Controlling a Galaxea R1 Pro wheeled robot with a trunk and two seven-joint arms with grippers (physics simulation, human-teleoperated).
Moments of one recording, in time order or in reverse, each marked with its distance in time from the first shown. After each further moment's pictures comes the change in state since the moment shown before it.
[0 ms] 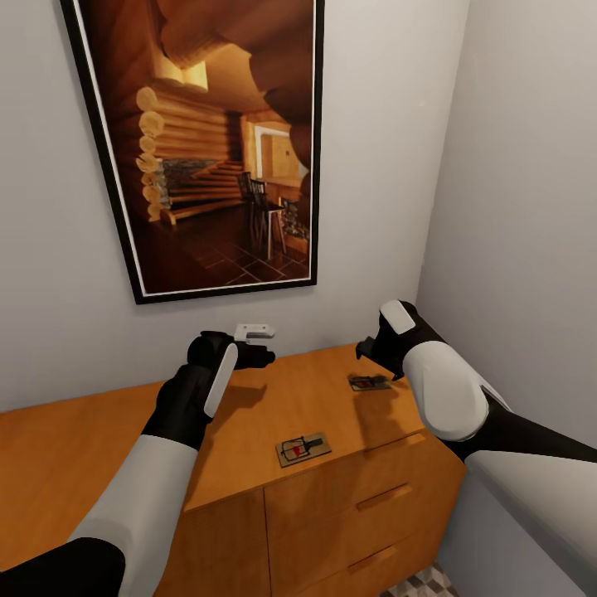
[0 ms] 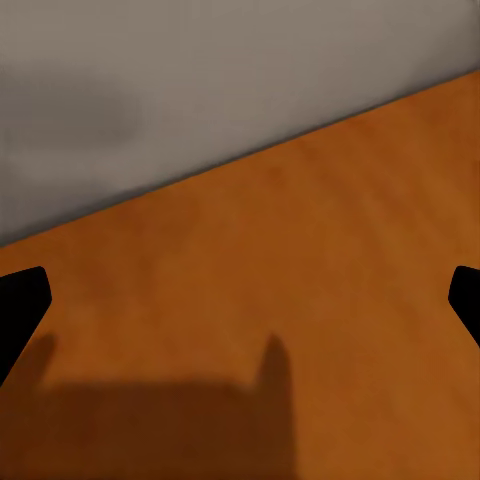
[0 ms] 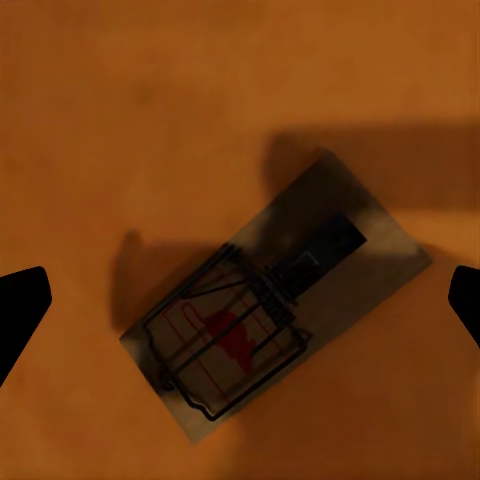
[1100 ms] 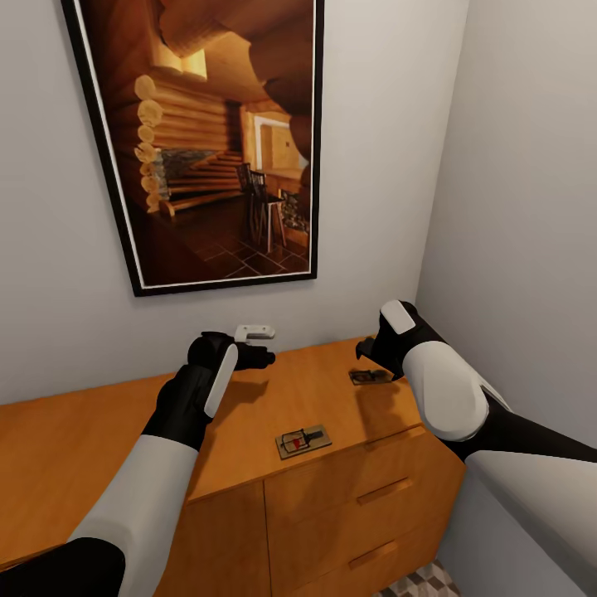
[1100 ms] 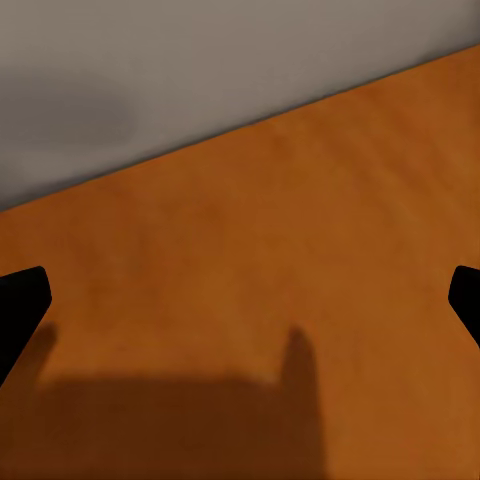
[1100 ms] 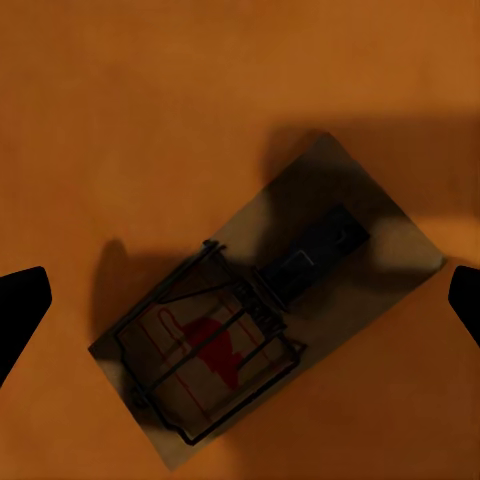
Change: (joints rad) left arm 0.000 0.000 0.000 0.008 0.000 0.000 0.000; right arm 0.000 0.000 0.000 0.000 0.000 -0.002 0.005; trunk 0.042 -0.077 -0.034
